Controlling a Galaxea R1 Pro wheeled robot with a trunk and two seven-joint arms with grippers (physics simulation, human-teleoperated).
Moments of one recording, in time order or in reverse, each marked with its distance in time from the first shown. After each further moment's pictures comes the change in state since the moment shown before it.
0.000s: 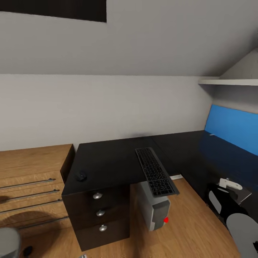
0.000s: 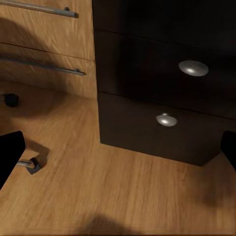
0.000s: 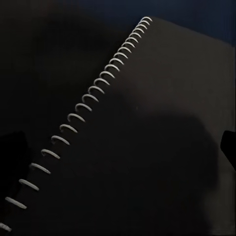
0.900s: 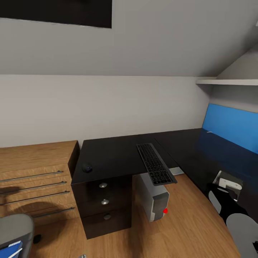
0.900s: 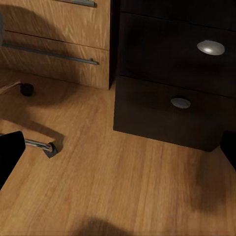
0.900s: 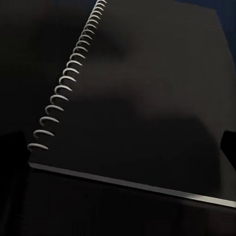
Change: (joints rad) left arm 0.000 0.000 0.001 0.001 0.002 0.000 0.000; right arm 0.000 0.002 0.002 -0.001 -0.001 -0.001 0.003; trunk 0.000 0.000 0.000
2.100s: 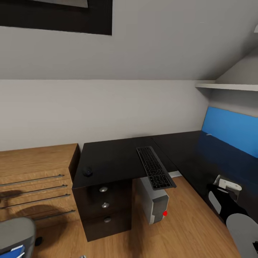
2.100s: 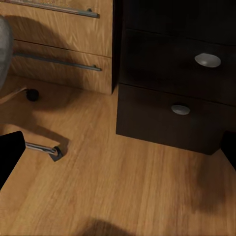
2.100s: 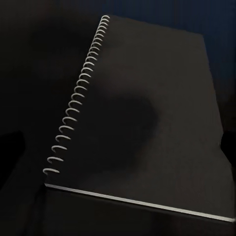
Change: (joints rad) left arm 0.000 -0.002 0.003 0.015 0.000 0.000 0.000; right arm 0.001 0.000 -0.001 0.006 -0.005 0.007 0.001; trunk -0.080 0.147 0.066
